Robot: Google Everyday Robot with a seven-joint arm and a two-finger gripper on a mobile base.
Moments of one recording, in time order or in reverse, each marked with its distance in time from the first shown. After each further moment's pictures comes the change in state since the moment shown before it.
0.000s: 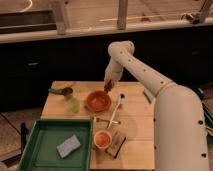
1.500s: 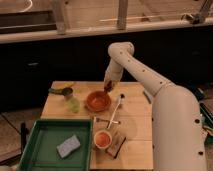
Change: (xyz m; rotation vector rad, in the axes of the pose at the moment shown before) arm -0.003 0.005 0.008 -0.013 -0.031 0.029
